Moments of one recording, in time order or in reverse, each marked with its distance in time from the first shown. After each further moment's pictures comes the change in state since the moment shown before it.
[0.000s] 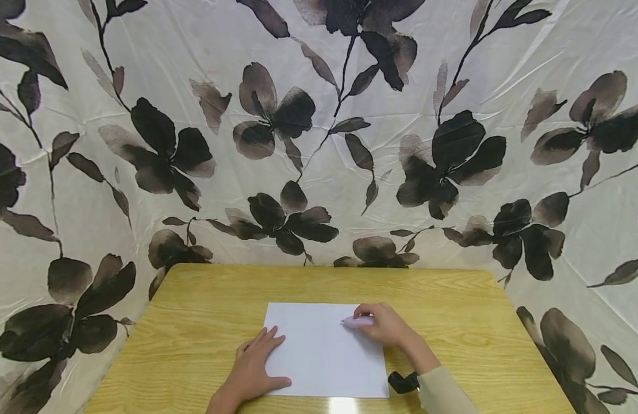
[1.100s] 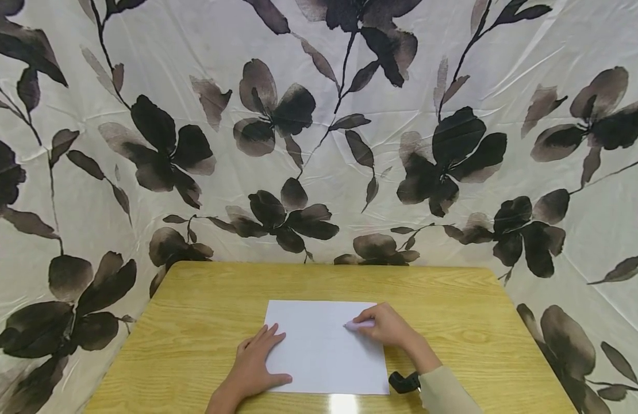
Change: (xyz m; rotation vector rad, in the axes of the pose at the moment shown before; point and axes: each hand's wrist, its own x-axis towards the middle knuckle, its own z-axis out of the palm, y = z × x) left_hand 0.000 0.000 0.000 -0.006 0.008 0.010; right_hand -0.006 -0.001 0.000 0.063 -0.053 0.017
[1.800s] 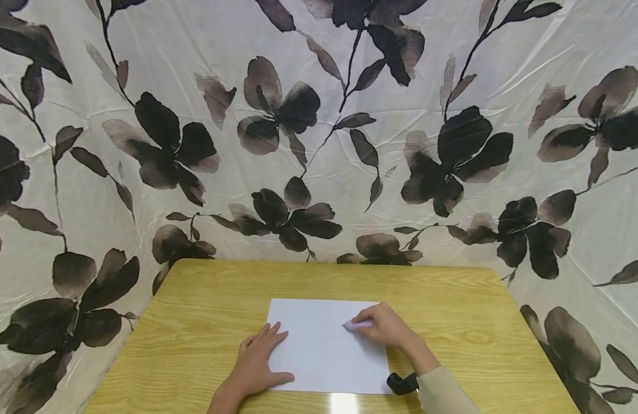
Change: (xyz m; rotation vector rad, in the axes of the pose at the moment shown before) left_hand 0.000 -0.001 -0.001 -0.001 0.025 0.017; right_hand 0.006 -0.005 0.007 -0.020 -0.004 0.031
